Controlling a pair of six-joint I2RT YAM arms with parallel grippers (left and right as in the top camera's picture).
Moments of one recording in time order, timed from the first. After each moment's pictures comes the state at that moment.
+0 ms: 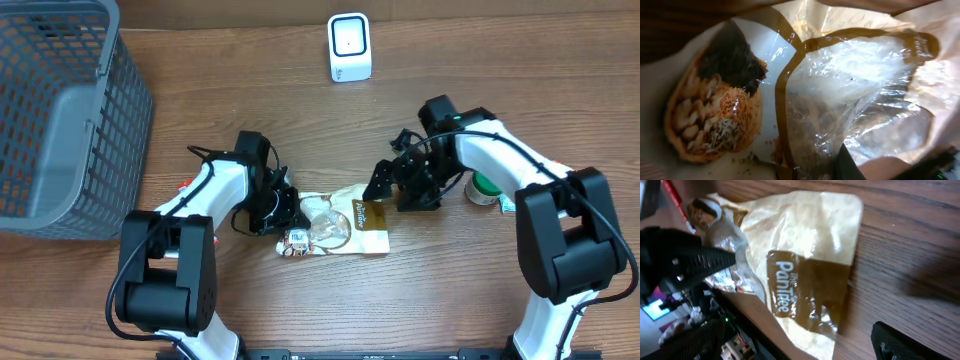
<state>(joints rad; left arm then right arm) -0.12 1.82 1.02 -0.84 0.48 -0.24 0.32 2.00 1.33 -0.95 -0.76 0.17</state>
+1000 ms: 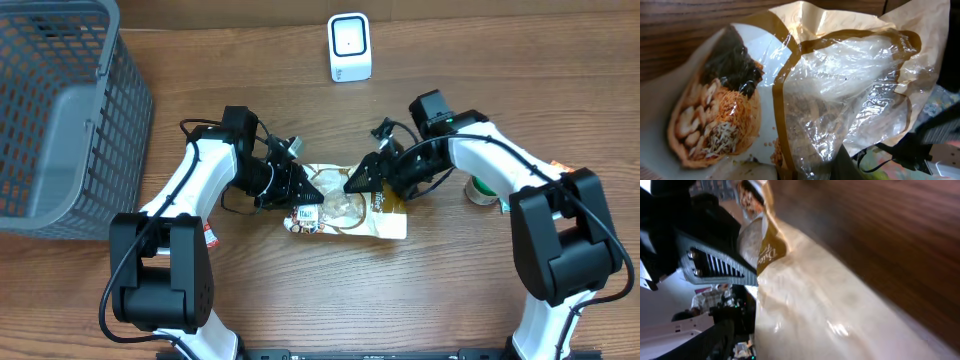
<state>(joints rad) -0.08 1.82 1.20 -1.00 0.77 0.02 0.36 2.00 1.33 -0.78 -1.04 0.12</state>
